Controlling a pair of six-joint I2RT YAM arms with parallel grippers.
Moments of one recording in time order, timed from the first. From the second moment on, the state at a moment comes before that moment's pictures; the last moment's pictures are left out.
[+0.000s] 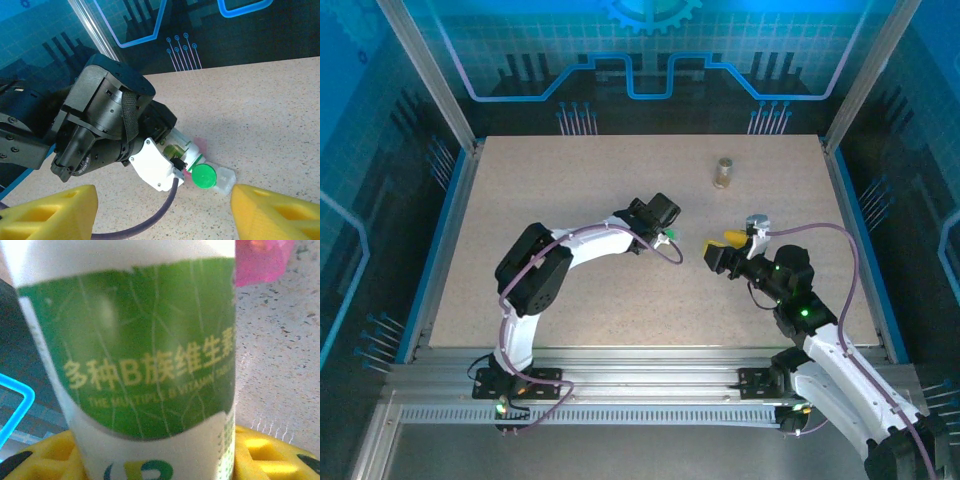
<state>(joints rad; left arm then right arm) -0.71 2.03 1.41 -0.40 -0.79 1.64 0.36 0.67 0.41 0.10 -0.29 0.37</state>
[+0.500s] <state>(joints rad) -0.69 1.99 1.44 -0.46 -0.77 1.64 0.36 0.67 0.41 0.10 -0.29 0.37</state>
